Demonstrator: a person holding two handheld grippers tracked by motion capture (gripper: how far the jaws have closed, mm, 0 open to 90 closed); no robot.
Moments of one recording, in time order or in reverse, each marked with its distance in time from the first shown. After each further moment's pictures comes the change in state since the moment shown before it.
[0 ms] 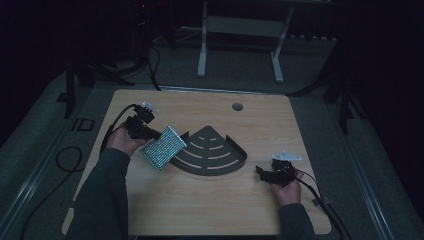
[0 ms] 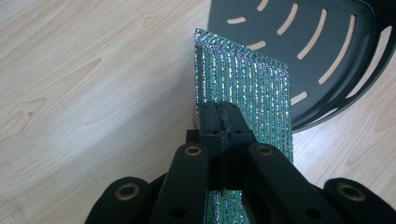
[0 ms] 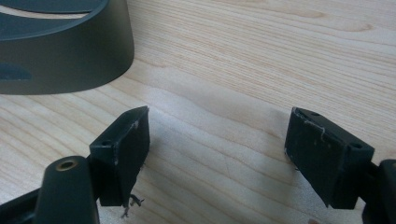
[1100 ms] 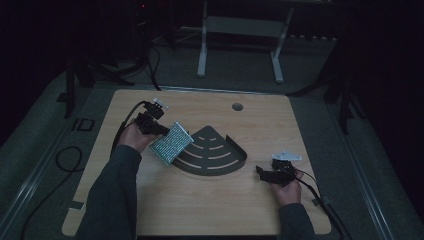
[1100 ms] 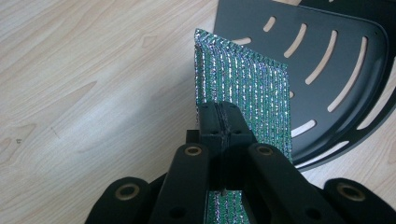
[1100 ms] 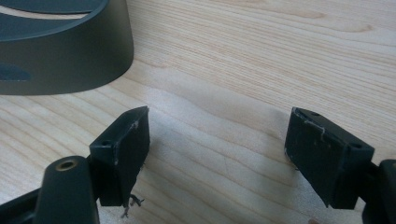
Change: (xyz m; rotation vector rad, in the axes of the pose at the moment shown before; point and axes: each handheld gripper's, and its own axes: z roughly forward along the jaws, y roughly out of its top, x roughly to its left) left arm 0.001 0.022 0.023 -0.008 0.012 -0.021; right arm 0.000 0.000 0.000 0.001 0.002 0.000
